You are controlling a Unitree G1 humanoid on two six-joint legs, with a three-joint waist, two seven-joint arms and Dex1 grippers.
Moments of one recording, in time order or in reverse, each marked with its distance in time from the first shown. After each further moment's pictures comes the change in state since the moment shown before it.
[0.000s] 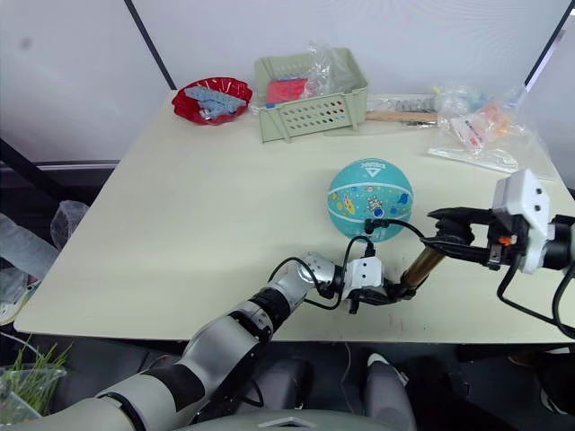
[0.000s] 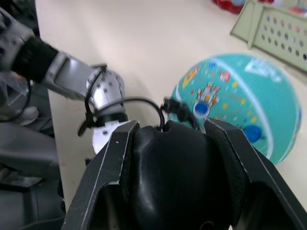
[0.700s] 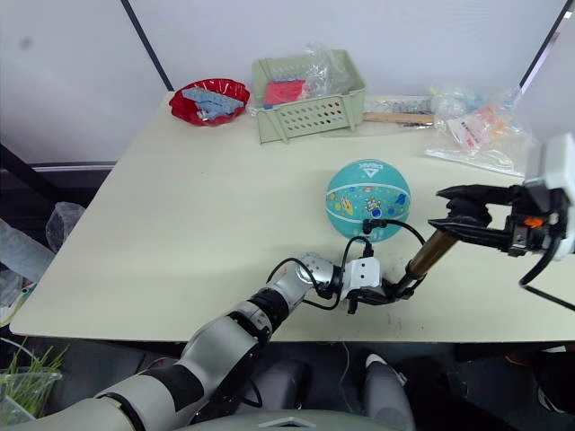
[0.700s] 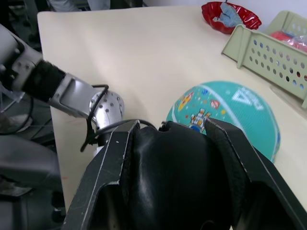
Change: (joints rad) left arm 0.007 0.012 -0.001 0.003 0.004 -0.004 0.005; right arm 0.037 0.056 0.015 -0.050 -0.041 -0.034 -0.018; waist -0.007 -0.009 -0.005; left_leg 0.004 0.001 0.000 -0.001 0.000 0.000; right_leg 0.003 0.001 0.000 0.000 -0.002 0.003
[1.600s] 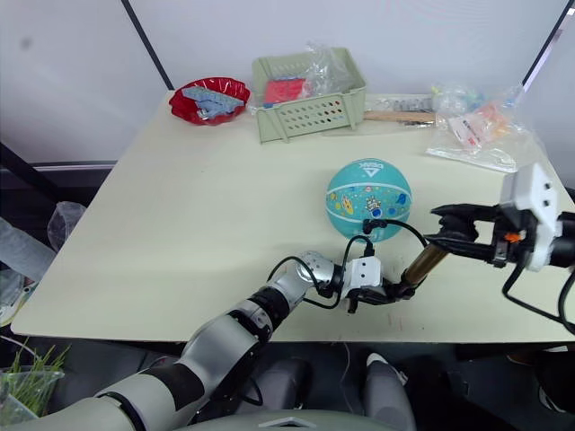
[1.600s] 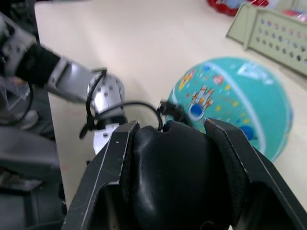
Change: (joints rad) left arm -0.010 -0.007 0.001 0.000 -0.002 0.001 -0.015; right arm -0.035 -0.054 -0.045 0.052 0.052 0.055 0.019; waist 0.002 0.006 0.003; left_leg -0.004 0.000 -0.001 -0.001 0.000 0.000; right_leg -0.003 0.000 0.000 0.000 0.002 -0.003
